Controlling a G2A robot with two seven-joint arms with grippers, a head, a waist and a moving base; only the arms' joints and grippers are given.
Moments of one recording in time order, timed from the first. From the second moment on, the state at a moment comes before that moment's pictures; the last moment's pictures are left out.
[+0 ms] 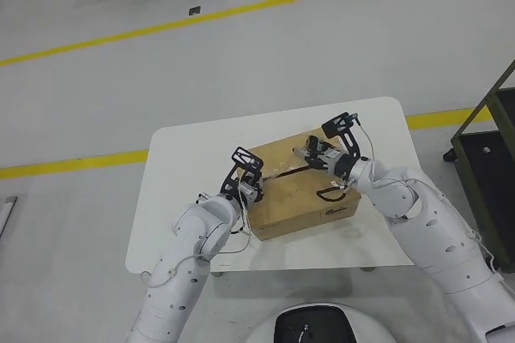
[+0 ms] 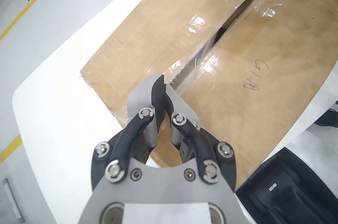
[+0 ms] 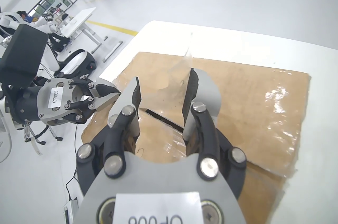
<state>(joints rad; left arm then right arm) 0.94 -1.26 -1.10 -1.62 1.27 -0.23 -0.74 -0.86 -1.30 1.18 -1.39 -0.71 -0.29 0.48</state>
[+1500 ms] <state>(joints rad) 1.12 -1.22 -1.35 -1.84 1.31 -0.25 -0.77 -0.97 -1.22 1.45 -1.51 -0.27 -0.28 0.94</state>
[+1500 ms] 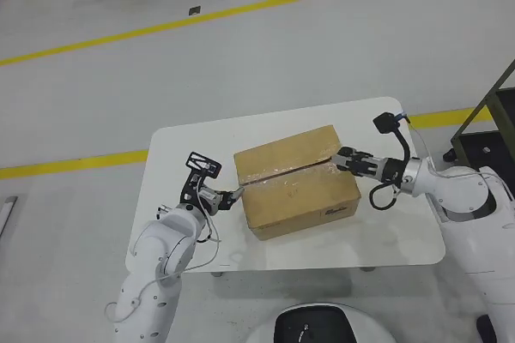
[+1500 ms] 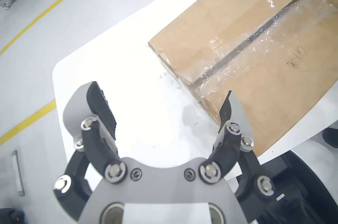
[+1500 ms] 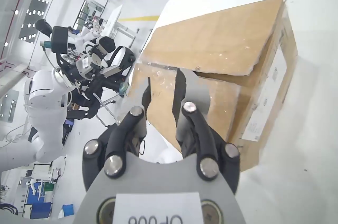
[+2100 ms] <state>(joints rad) 1.12 -1.22 -1.35 -1.84 1.31 -0.25 -0.77 -0.88 -1.18 1.53 -1.43 -0.29 0.01 1.09</state>
